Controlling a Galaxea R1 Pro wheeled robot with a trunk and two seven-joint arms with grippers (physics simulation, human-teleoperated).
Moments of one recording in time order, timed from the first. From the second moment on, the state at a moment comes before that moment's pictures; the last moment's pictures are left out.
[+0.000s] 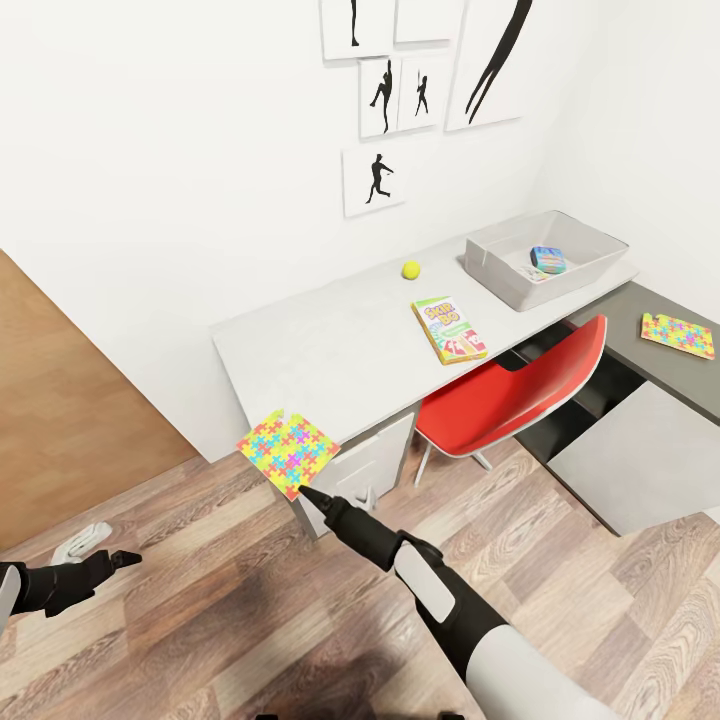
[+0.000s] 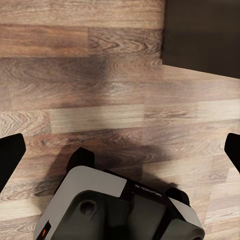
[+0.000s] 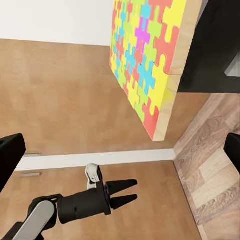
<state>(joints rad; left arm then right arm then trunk) -0.58 0.39 0.57 -0.72 0.00 0.91 -0.54 -0.65 0.17 0.45 -0.67 -1.07 0.28 0.56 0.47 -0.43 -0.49</state>
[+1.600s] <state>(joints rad) -0.58 0.39 0.57 -0.72 0.00 0.91 -0.54 -0.65 0.12 0.43 -0.66 -1.07 0.25 0.70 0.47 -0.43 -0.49</state>
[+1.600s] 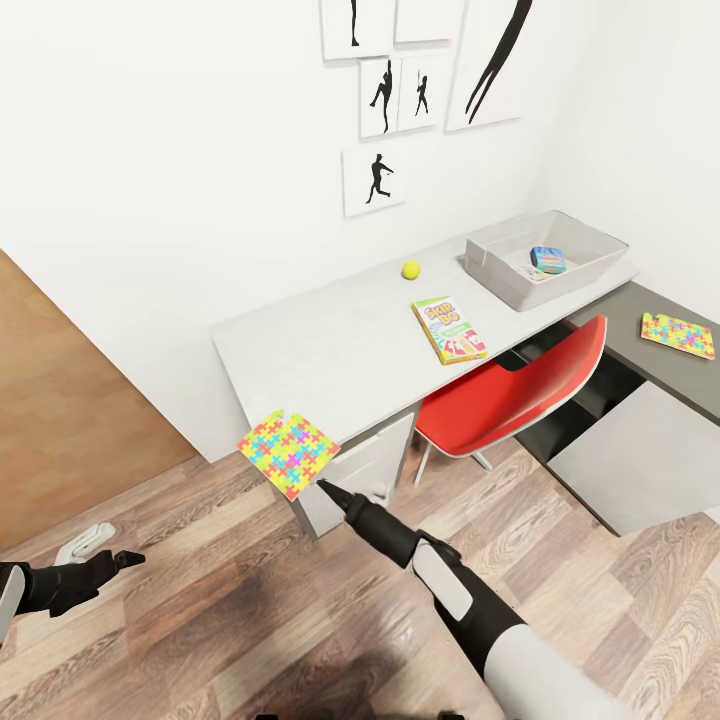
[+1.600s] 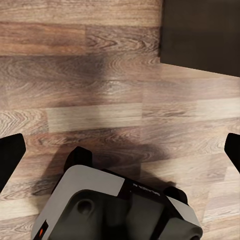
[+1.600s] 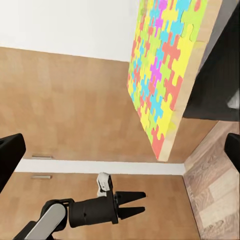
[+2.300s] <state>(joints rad) -0.58 0.38 0.57 -0.72 0.00 0.91 -0.54 -0.65 0.09 0.43 -0.63 -1.06 0.20 0.76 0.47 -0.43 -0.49</state>
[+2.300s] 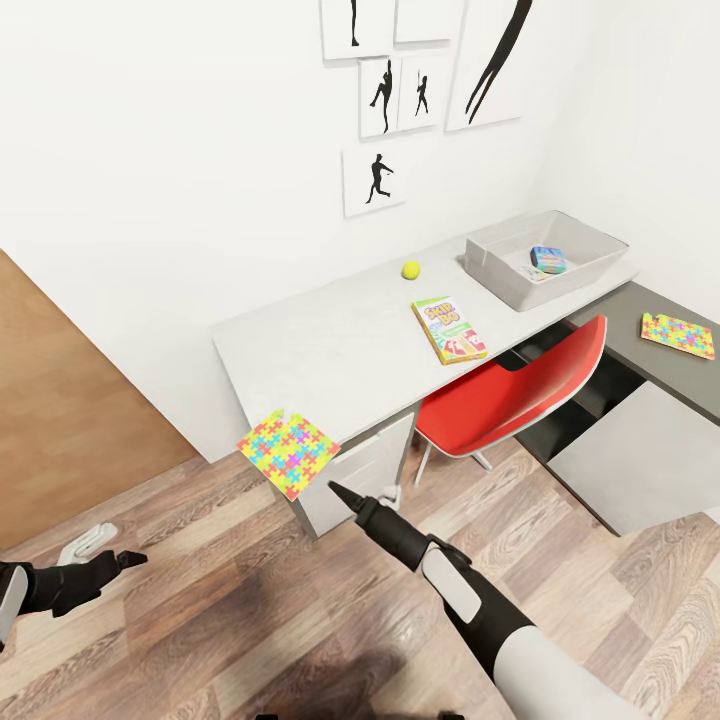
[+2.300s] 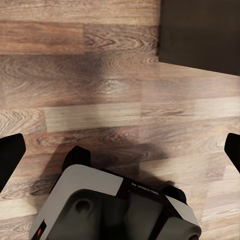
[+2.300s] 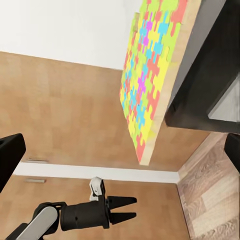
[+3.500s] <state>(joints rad) -0.58 0.38 0.57 -0.72 0.00 0.91 -0.54 -0.65 0.09 0.43 -0.60 -1.06 0.12 0.76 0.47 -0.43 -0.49</state>
